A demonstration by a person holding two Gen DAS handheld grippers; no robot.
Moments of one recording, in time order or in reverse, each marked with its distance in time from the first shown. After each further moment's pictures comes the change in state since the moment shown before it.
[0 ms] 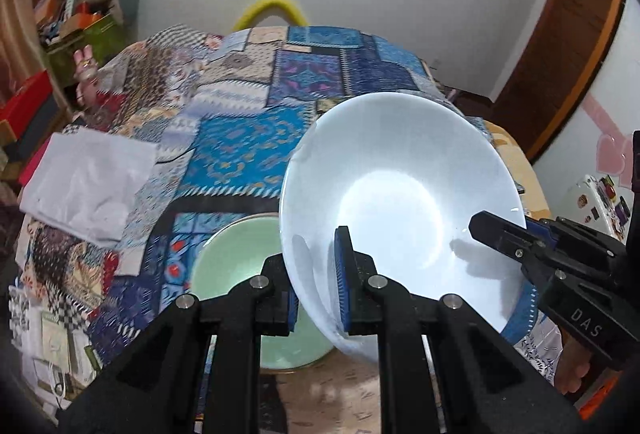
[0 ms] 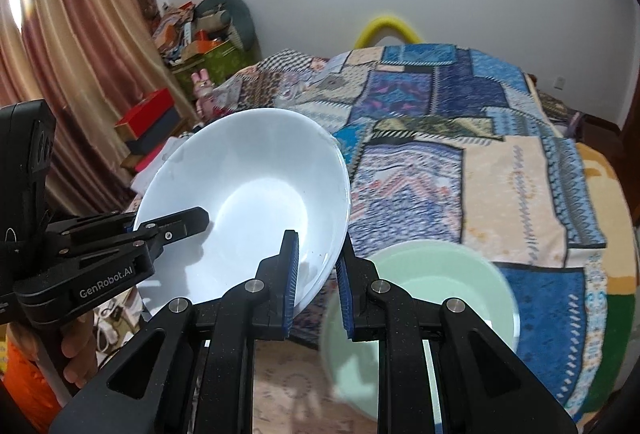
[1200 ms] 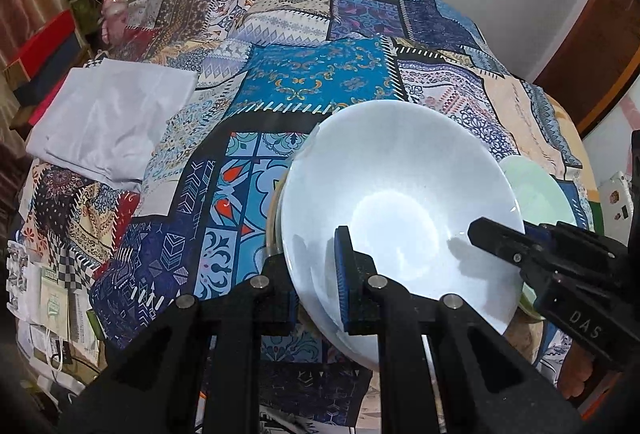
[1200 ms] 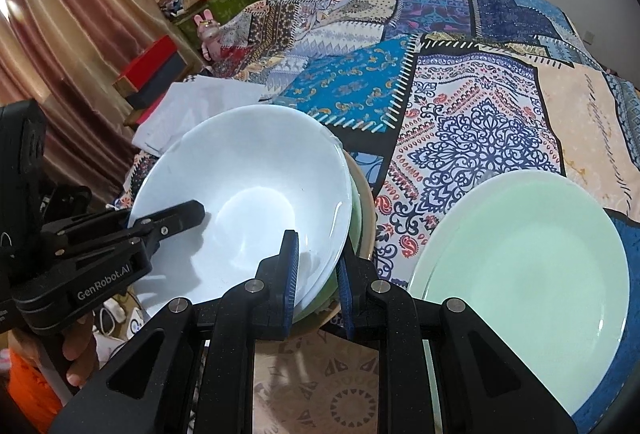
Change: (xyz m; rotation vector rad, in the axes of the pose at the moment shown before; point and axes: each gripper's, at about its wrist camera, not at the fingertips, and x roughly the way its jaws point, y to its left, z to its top) left arm 0.061 0.079 -0.049 -0.082 0.144 0.077; right arm 0.089 0.036 -0.037 0.041 0.200 0.058
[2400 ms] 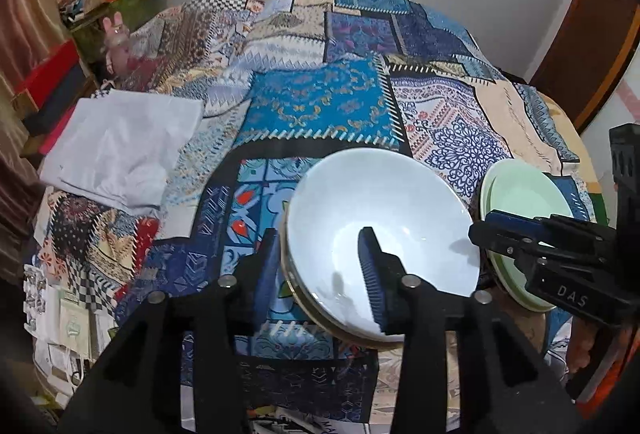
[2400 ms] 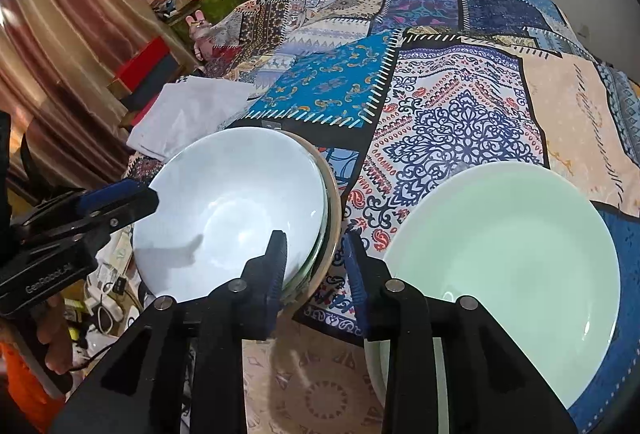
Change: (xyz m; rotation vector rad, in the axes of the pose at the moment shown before) left arm -0.030 -0.005 0.001 0.066 -0.073 0.034; right arm -0.007 -0.018 0.000 0.021 0.007 -0.003
